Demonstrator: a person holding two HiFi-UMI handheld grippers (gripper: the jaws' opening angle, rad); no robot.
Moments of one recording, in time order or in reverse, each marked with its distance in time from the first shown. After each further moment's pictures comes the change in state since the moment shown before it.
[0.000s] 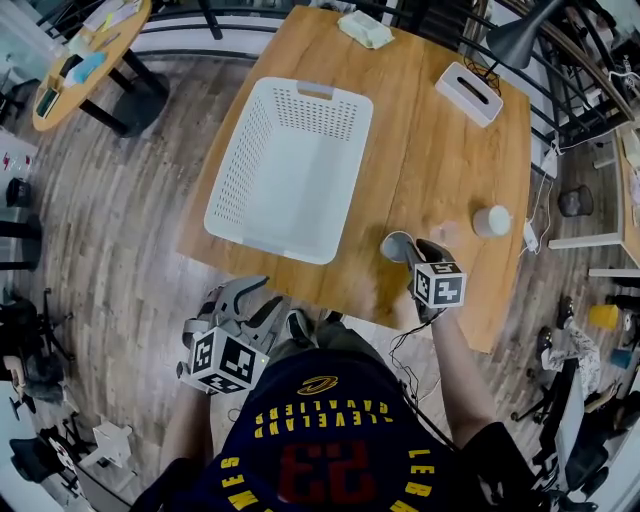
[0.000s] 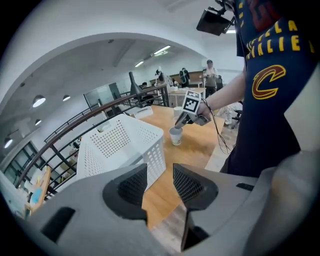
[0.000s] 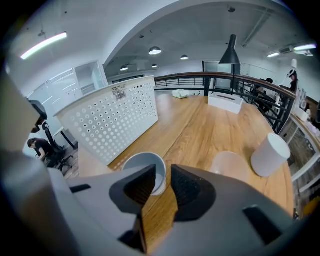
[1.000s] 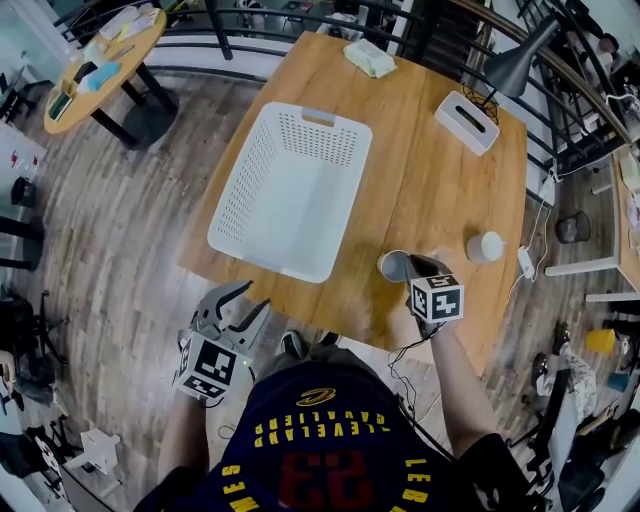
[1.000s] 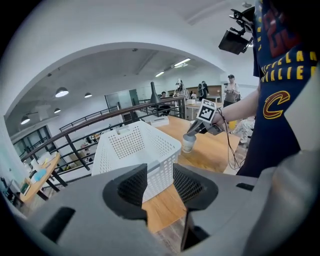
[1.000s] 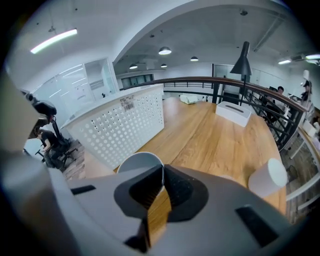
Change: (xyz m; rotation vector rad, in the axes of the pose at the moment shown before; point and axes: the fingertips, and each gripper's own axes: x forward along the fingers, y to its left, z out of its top) left arm -0.017 0.032 0.008 -0.184 -0.123 0.137; right arm -0.013 0.006 0.034 -0.099 -0.001 0.044
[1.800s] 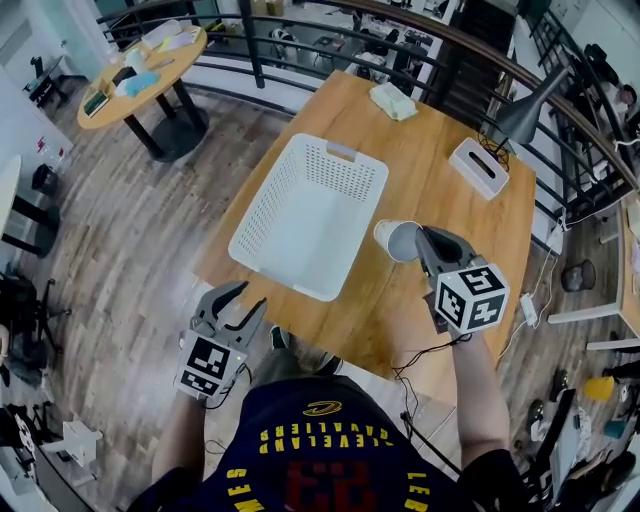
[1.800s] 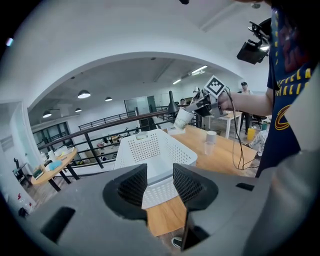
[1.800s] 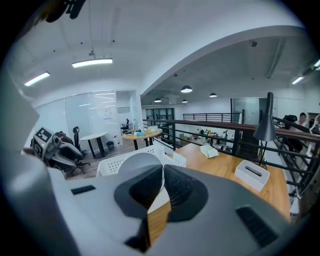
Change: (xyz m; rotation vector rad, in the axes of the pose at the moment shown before) left arm -0.027 0.038 0.023 -0.093 -0.086 0.182; right arm -0.097 0.050 0.202 -0.172 -0.411 0.176
